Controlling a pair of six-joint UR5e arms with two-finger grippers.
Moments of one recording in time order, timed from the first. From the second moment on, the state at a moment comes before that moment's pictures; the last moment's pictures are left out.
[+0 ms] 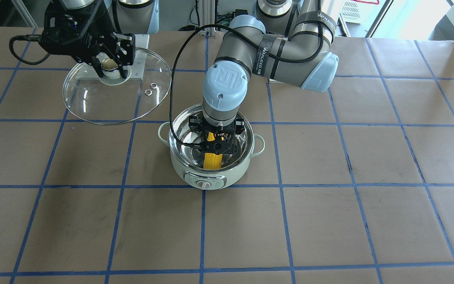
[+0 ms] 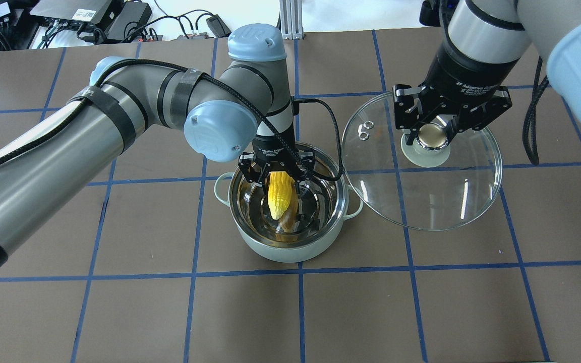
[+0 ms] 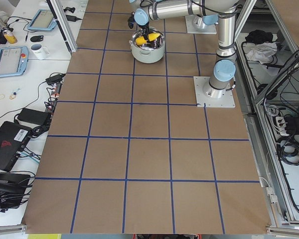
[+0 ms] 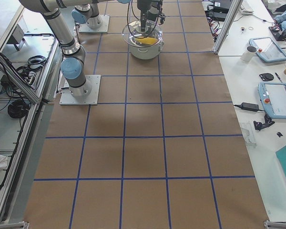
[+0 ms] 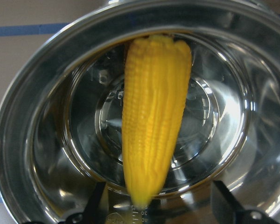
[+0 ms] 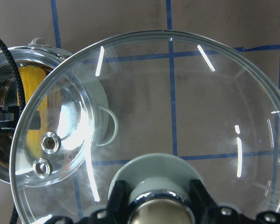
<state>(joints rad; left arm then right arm) -1.93 -1.92 -1.59 -1.45 1.45 -0.31 1.65 -1.66 1.57 -1.46 -1.54 0.15</state>
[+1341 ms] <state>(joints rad) -1.55 -1.77 -1.37 -1.73 1.66 -0.07 1.85 -1.50 1.58 -1.65 -1.51 0.36</state>
